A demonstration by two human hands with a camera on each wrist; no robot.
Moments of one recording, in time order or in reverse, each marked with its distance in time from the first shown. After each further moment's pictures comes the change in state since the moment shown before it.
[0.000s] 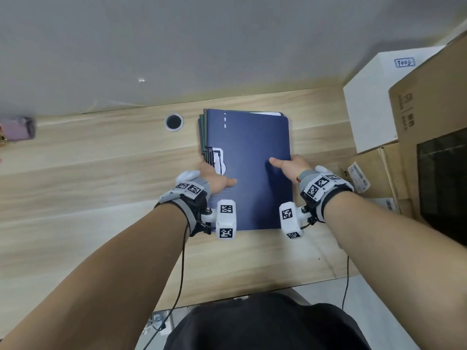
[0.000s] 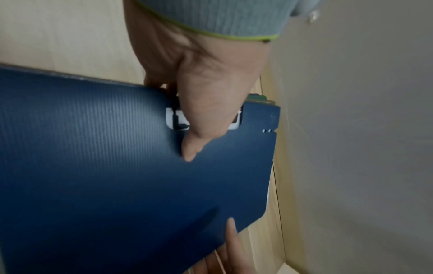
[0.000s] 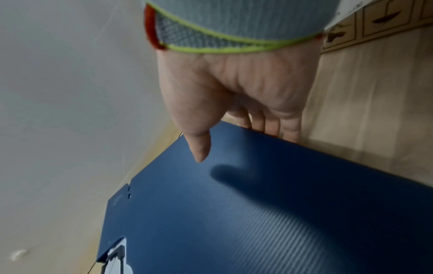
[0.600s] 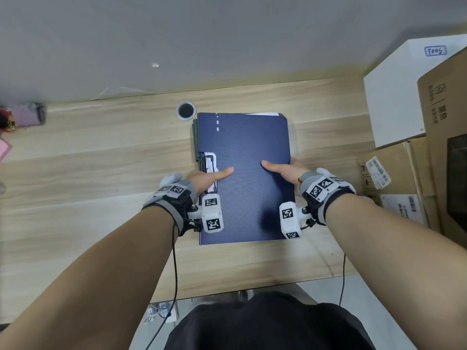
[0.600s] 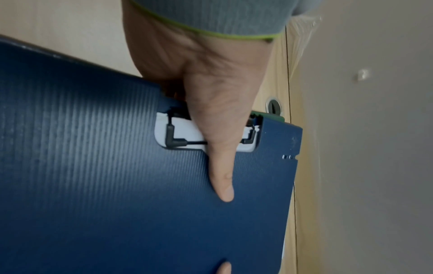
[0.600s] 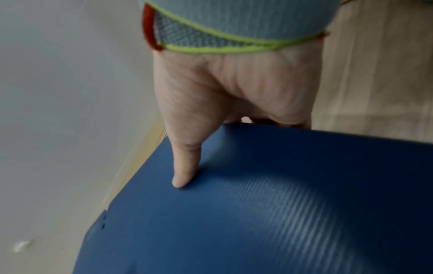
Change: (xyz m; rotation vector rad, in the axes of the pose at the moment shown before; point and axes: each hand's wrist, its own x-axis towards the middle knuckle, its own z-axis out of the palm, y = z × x) left_hand -0.053 -0.033 -0.050 -0.279 -0.167 -0.101; right_hand 0.001 0.017 0.044 0.245 -0.203 0.048
